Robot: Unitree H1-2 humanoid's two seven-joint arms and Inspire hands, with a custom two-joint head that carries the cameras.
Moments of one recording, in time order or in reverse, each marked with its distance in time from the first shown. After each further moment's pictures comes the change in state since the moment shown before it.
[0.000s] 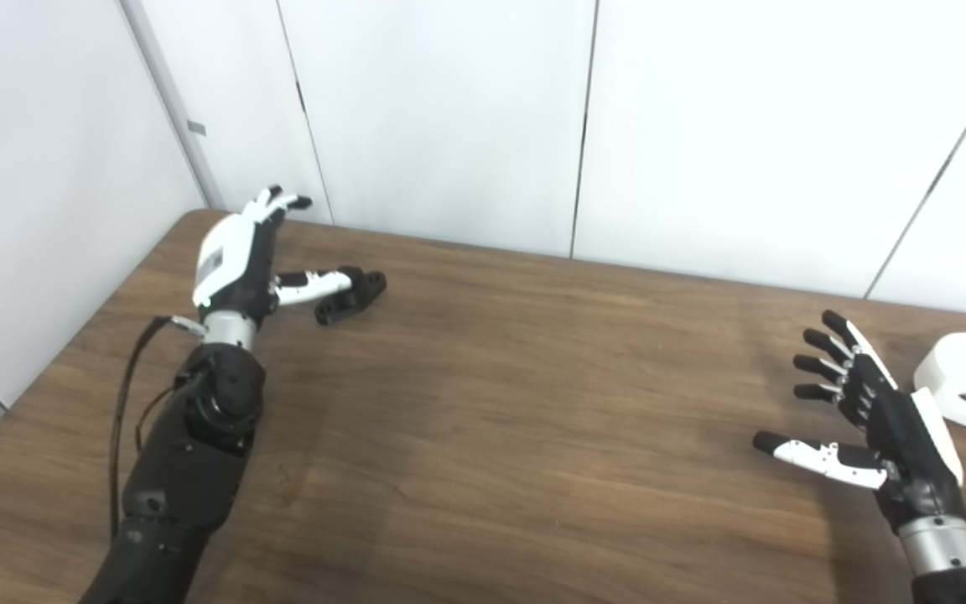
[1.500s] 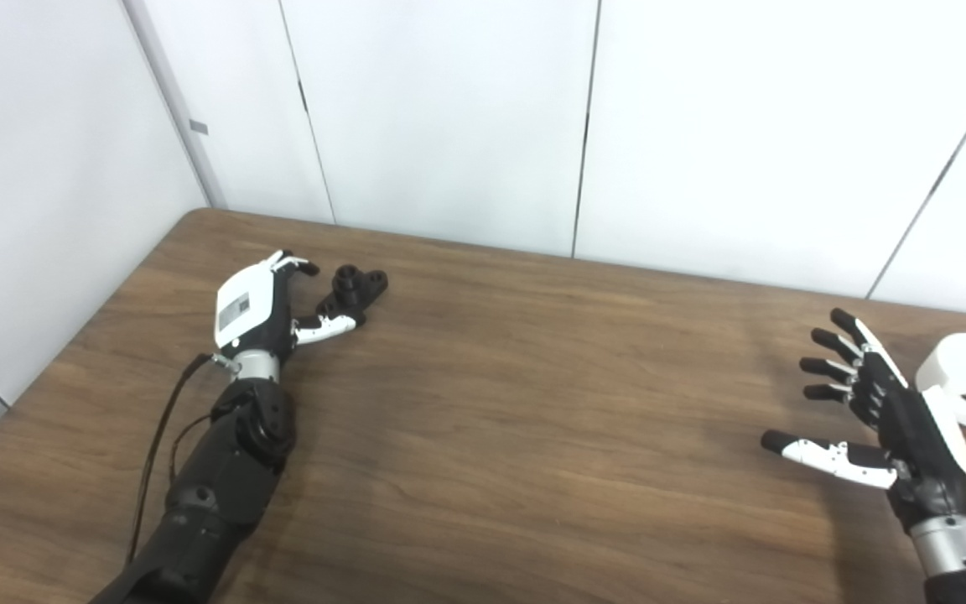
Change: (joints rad) left arm -0.075 -0.028 -0.120 0.405 0.000 -0.089 0.295; right arm 0.011 -0.017 0.000 -0.046 -0.020 0.029 0.000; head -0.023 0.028
